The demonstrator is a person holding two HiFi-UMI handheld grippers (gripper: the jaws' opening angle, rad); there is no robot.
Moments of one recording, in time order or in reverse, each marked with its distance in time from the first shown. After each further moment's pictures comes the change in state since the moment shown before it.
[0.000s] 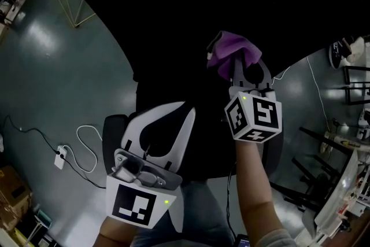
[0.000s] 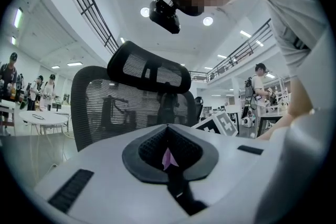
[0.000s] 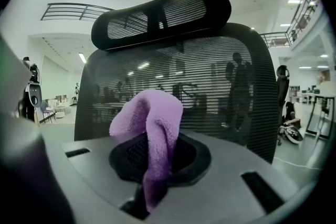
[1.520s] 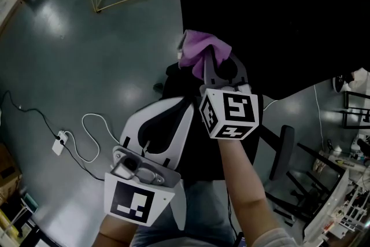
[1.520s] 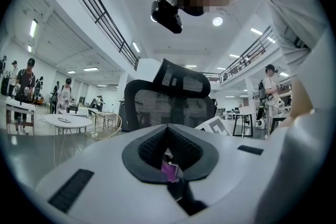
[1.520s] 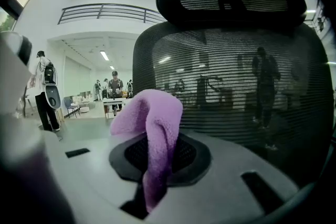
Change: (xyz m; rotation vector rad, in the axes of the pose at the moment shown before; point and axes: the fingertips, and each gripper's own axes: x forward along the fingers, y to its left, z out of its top) left arm -0.081 0.082 0.004 -0.020 -0.023 0.146; right arm 0.038 0.189 -0.007 -0.053 0.071 0.238
